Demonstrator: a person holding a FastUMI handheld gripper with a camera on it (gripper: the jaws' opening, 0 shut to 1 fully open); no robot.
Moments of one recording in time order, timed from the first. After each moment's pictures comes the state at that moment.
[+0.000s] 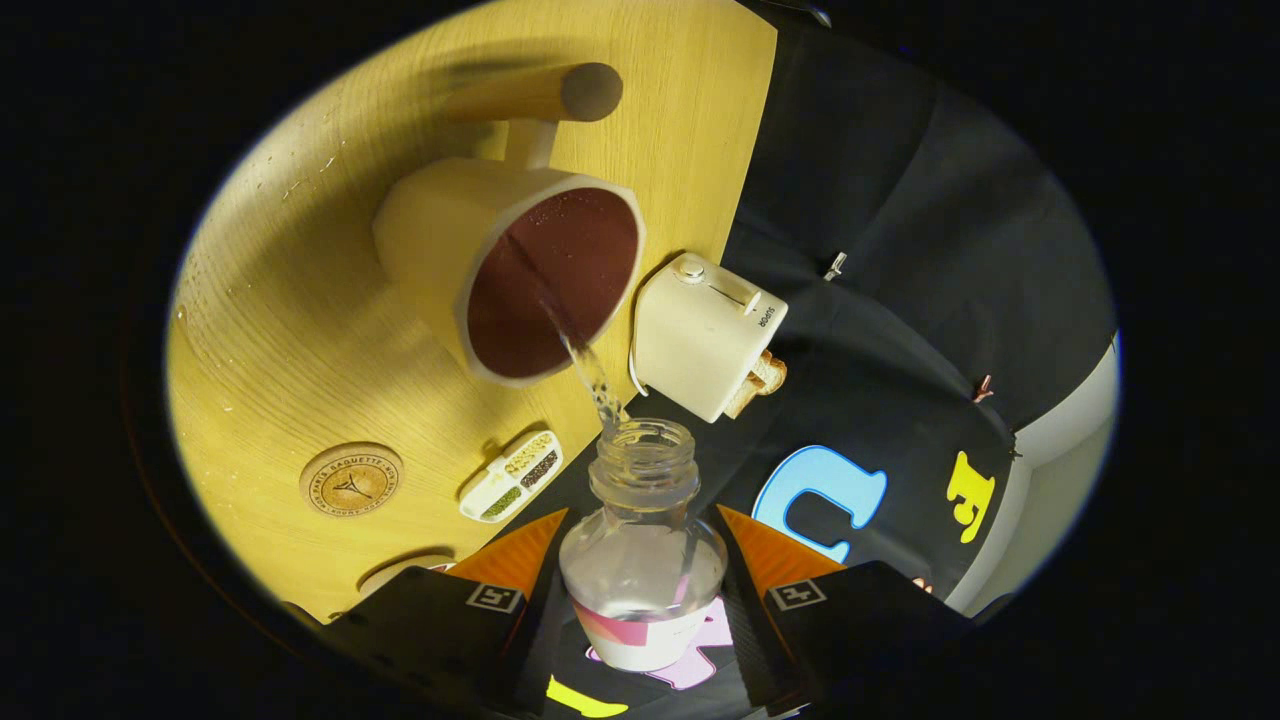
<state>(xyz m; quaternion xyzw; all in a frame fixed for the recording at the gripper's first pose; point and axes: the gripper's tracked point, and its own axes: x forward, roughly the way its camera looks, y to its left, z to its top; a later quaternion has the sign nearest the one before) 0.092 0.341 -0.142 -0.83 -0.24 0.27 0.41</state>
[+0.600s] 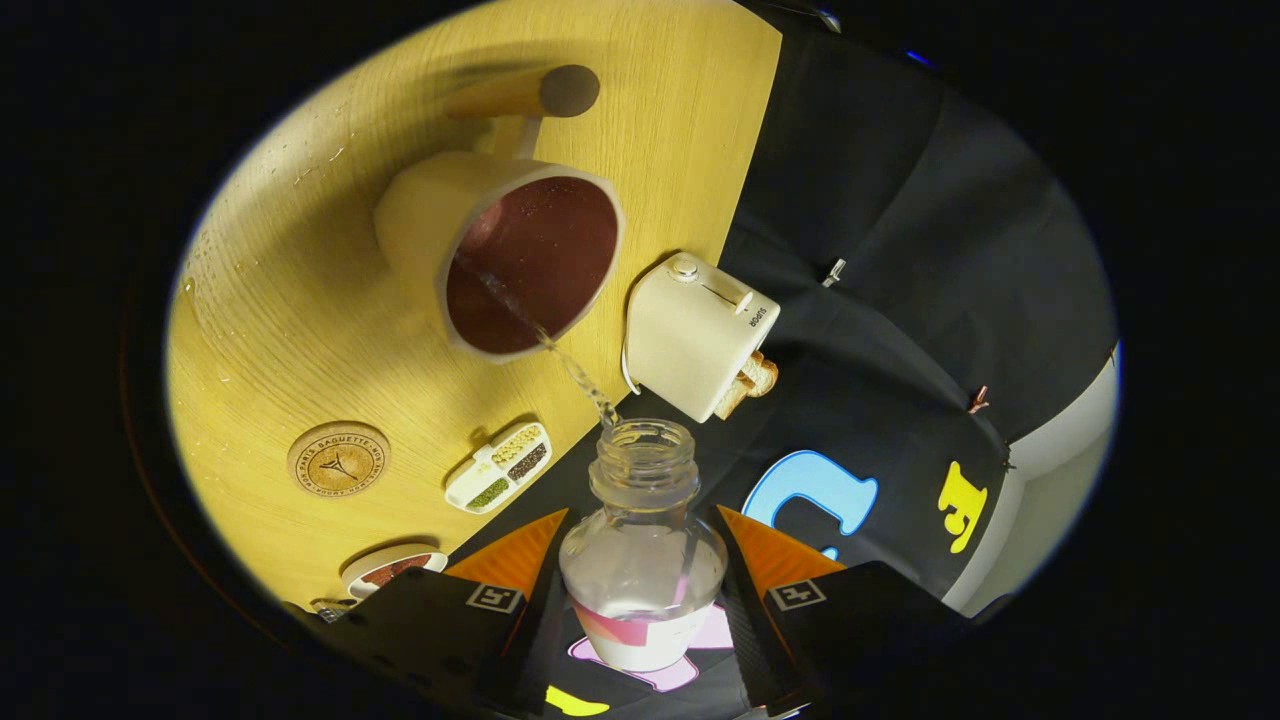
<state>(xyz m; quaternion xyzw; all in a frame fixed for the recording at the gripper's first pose) 0.091 0.343 -0.130 -0.84 -0.24 0.27 0.40</state>
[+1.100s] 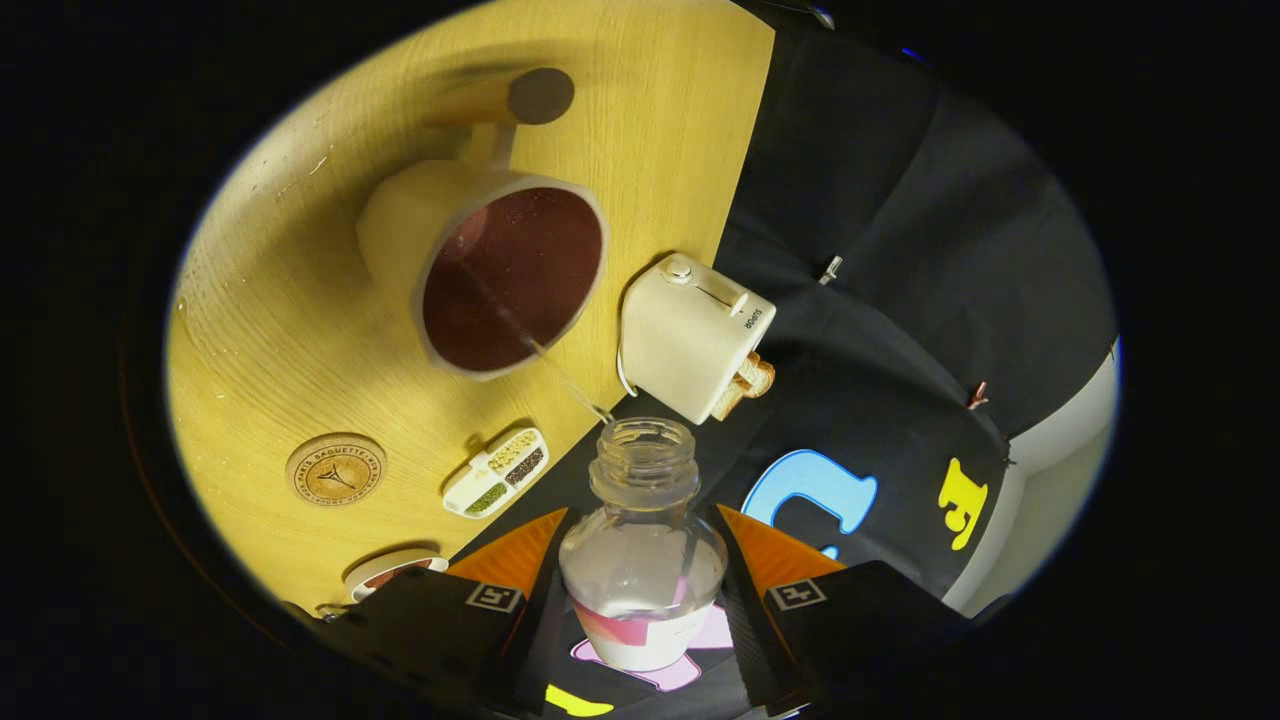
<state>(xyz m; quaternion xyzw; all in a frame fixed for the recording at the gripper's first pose) 0.091 0.350 -0.130 -0.84 -0.24 0.27 0.42</state>
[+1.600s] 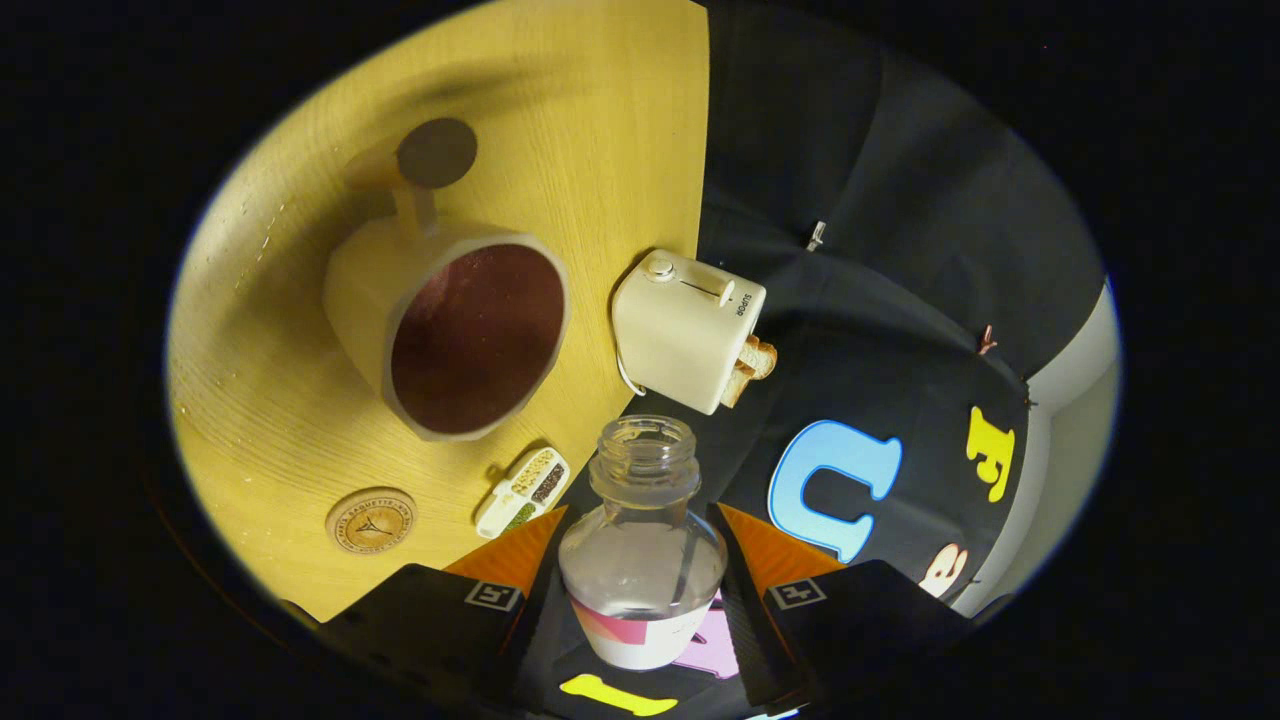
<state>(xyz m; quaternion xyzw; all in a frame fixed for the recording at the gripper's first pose) 0.081 0.352 -0.140 -0.80 -0.19 0.28 0.50</state>
